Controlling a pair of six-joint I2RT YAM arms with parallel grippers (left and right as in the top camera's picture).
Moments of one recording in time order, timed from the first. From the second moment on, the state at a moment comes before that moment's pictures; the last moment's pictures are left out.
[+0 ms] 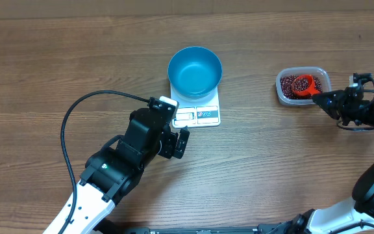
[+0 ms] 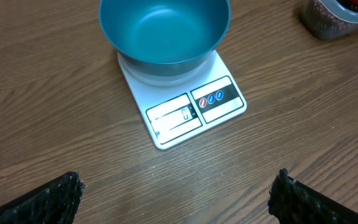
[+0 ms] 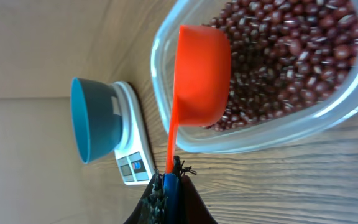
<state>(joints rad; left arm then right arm) -0.60 1.05 0.90 -0.60 -0.11 -0.17 -0.59 1.79 1.20 -0.80 -0.97 0.00</state>
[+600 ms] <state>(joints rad) -0.60 1.05 0.90 -0.60 -0.12 -0.17 -0.59 1.79 1.20 -0.82 -1.12 -0.01</state>
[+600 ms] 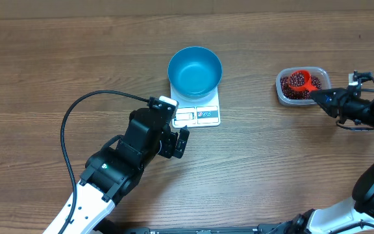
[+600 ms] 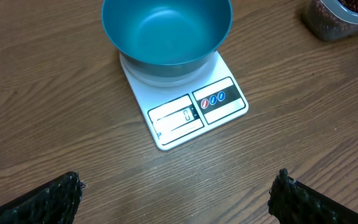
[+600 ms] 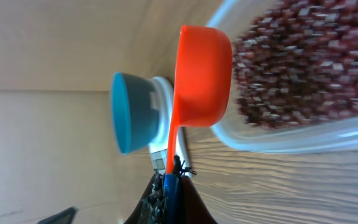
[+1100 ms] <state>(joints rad) -0.60 1.05 0.90 -0.60 -0.12 -0.17 -0.49 1.79 1.20 -0.83 -1.27 -0.01</state>
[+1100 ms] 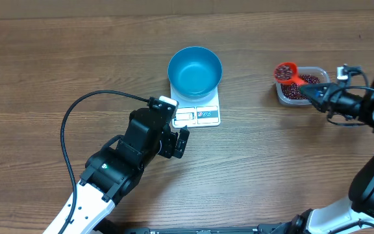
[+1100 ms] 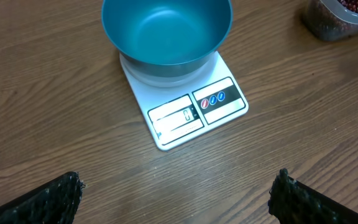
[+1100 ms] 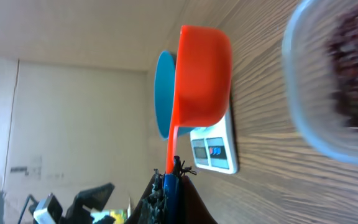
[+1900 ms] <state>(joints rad) -0.60 1.05 0.90 -0.60 -0.12 -0.17 -0.13 1.79 1.20 -0.55 -1.32 0.11</state>
